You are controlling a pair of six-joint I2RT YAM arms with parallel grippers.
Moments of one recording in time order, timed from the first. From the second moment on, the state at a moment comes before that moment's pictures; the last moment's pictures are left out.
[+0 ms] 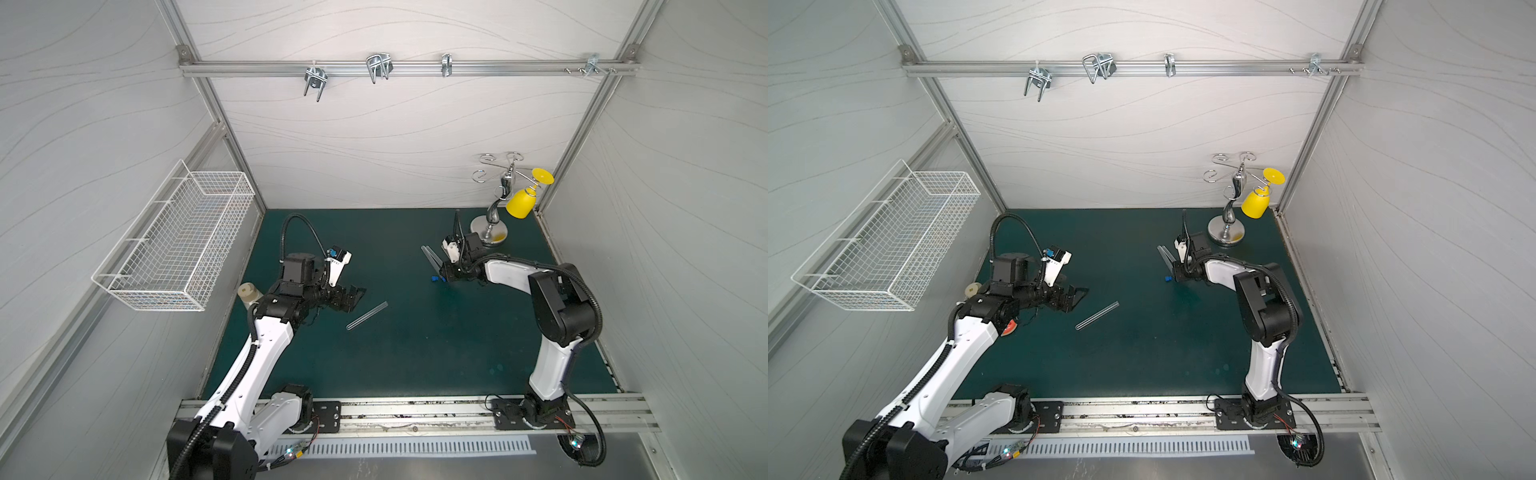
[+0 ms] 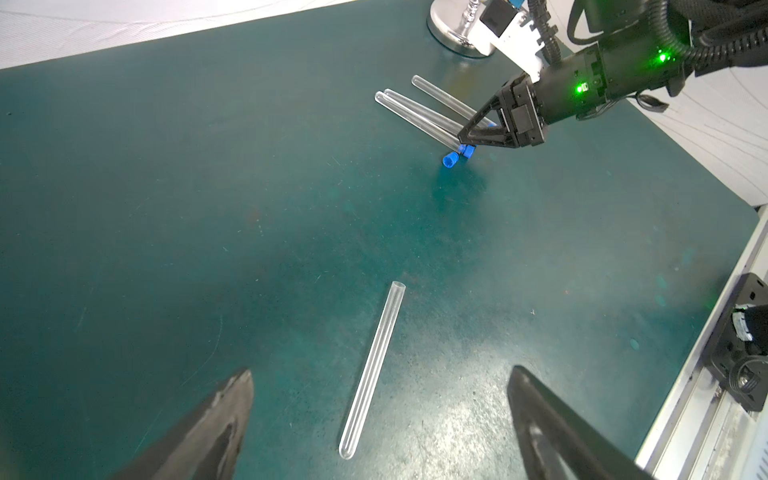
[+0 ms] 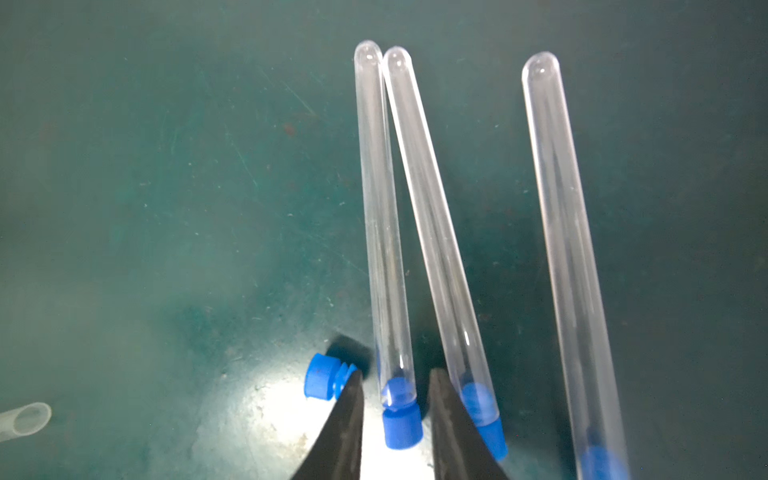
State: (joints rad) left arm -0.13 1.01 0.81 -0.55 0.49 0.18; right arm 0.40 1.88 1.13 -0.19 -0.21 0.12
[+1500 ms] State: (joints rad) left arm -0.32 1.44 1.19 -0.68 0.44 0.17; right arm 0.36 1.70 1.17 -0.48 -0.32 0.20
